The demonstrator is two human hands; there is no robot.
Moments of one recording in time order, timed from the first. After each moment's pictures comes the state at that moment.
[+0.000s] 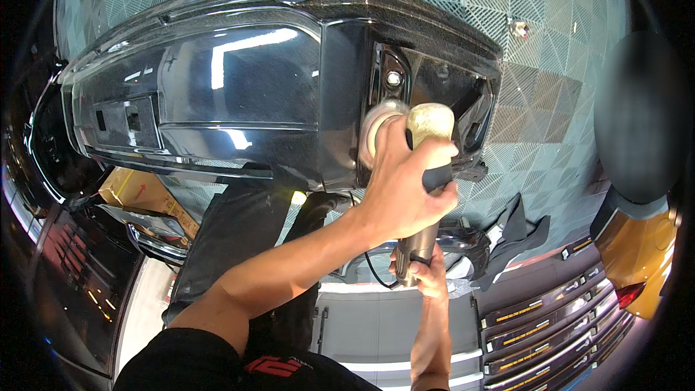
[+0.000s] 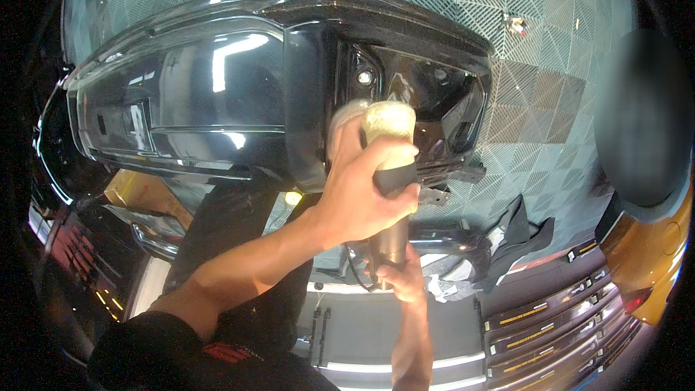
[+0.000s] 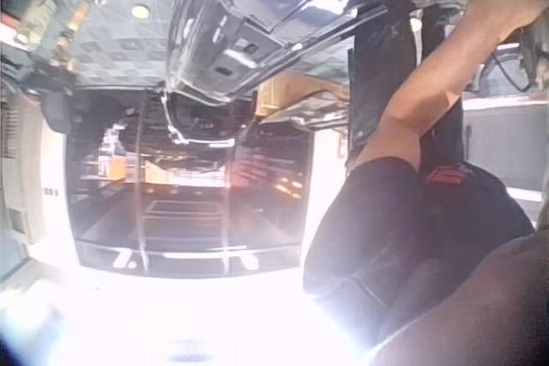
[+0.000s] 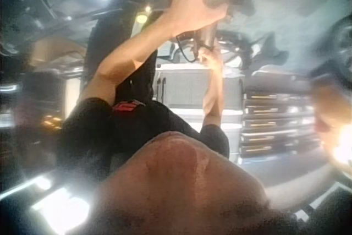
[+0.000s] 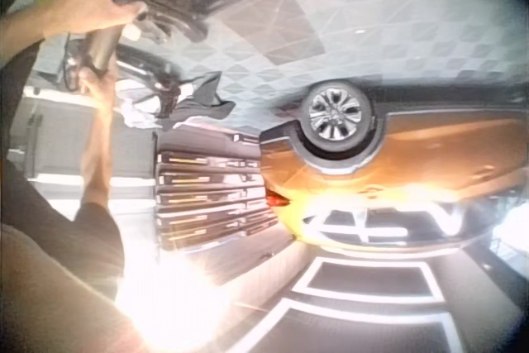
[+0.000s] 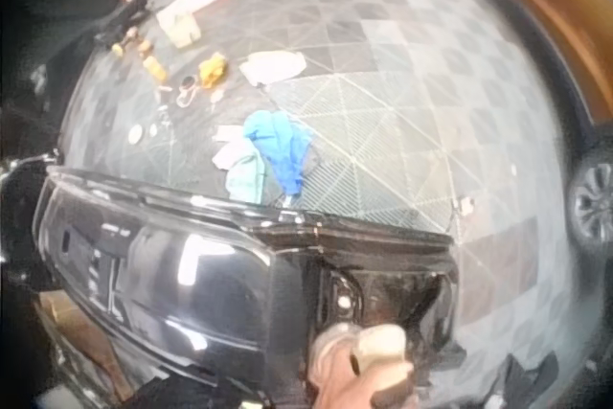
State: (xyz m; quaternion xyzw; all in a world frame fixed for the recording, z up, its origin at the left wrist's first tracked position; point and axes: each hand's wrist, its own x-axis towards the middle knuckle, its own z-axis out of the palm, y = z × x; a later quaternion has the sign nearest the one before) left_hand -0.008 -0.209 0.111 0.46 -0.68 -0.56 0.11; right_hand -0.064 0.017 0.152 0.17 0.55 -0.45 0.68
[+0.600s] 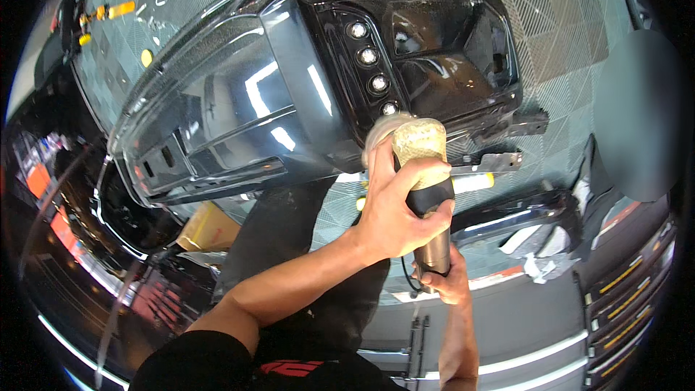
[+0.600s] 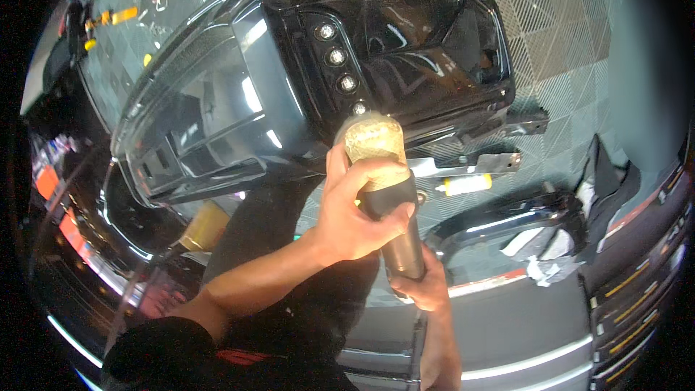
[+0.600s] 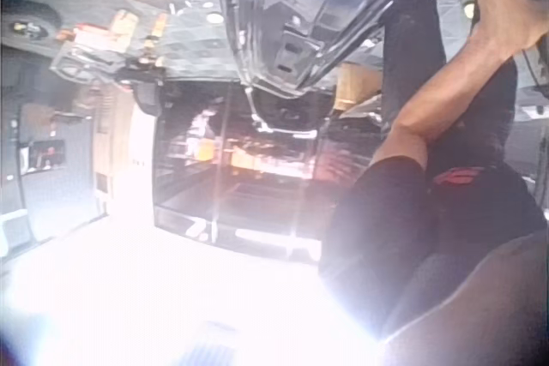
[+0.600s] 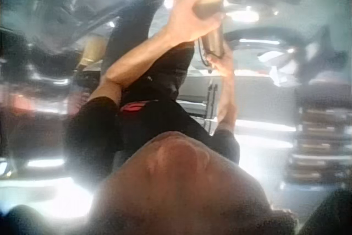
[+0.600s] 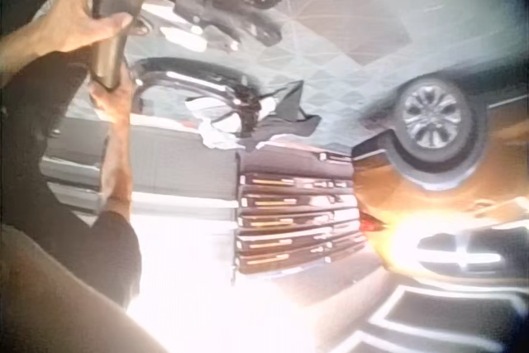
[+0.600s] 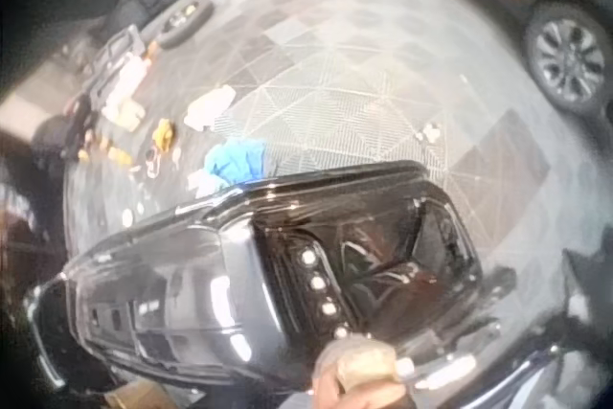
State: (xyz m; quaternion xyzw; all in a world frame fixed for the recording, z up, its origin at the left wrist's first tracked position) left_hand 0.048 -0.135 0.122 0.34 -0.73 -0.59 0.07; right_hand 0.038 0.105 0.152 0.27 0.50 -0.53 0.63
